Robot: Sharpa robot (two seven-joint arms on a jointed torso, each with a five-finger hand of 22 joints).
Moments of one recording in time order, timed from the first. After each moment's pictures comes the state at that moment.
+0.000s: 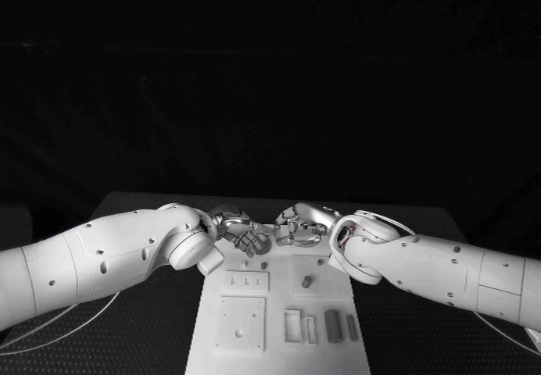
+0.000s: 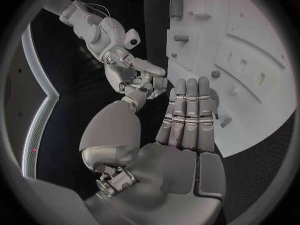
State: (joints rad) left arm 1.38 -0.64 -0.18 1.33 -0.48 -0.12 -0.23; left_hand 0.97 -0.13 0.49 -0.06 0.05 0.91 0.15 0.32 0.48 1.24 0.08 0.18 0.25 1.04 0.07 0.38 0.82 0.05 1.01 -0.03 0.23 0.85; right arm 1.27 -0.59 -0.12 1.31 -1.22 -0.33 0.01; right_hand 1.07 -0.02 0.59 -0.29 0.05 0.89 0.08 0.35 0.63 1.10 -0.03 1.13 1.15 1.28 -0.13 1.40 0.93 0.19 1.22 -0.08 1.01 1.31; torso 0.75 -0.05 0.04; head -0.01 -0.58
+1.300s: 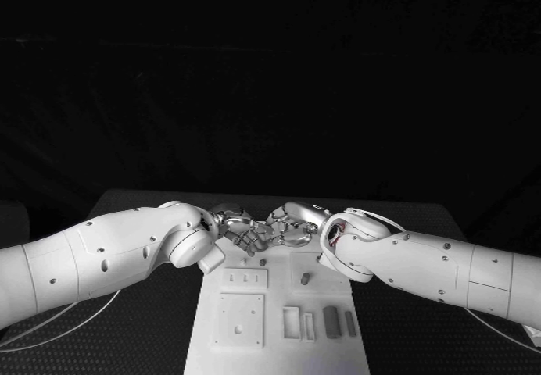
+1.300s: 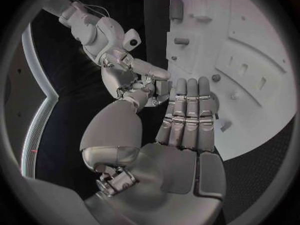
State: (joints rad) left arm 1.38 -0.63 -0.18 1.33 -0.48 -0.11 -0.24; left_hand 0.99 -0.10 0.49 -0.08 0.05 0.94 0.14 0.32 0.47 1.25 0.07 0.18 0.27 1.05 0.07 0.37 0.84 0.05 1.01 -0.03 0.23 0.87; right arm 1.27 -0.56 -0.12 1.33 -1.23 -0.32 0.00; right_hand 1.07 -0.02 0.59 -0.29 0.05 0.89 0.08 0.35 0.63 1.10 -0.03 1.13 1.15 1.28 -0.13 1.40 0.93 0.19 1.22 -0.09 1.01 1.31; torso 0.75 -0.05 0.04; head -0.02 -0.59
